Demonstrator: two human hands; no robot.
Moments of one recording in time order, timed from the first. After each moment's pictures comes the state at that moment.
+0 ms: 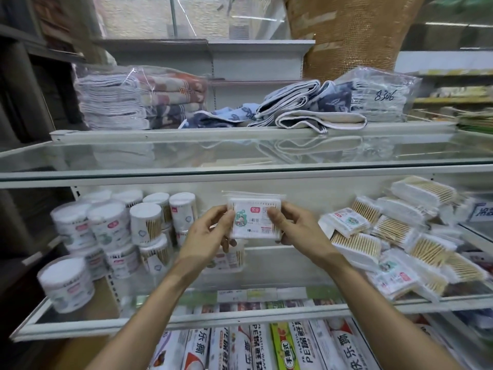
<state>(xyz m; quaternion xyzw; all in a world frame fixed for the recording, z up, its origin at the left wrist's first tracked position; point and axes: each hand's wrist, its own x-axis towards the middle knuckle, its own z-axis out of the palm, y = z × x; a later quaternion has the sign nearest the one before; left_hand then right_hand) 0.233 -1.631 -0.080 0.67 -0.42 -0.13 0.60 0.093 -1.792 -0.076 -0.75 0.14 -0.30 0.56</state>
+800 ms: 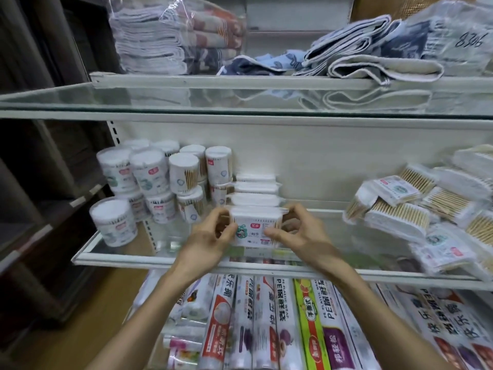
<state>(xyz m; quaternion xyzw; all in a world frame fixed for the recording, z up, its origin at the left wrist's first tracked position) 0.253 -1.561 -0.154 0.78 -0.40 -0.07 0.47 0.108 -1.733 -0.146 -0.80 0.16 -0.23 0.53</state>
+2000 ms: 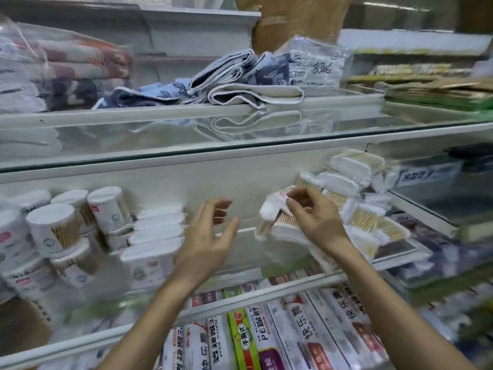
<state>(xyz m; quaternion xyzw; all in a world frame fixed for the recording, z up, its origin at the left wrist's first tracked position) 0.164 -1.702 -0.106 0.67 -0.53 -0.02 0.51 -0.003 -1.866 -0.108 -0.77 0.30 -0.46 0.33</state>
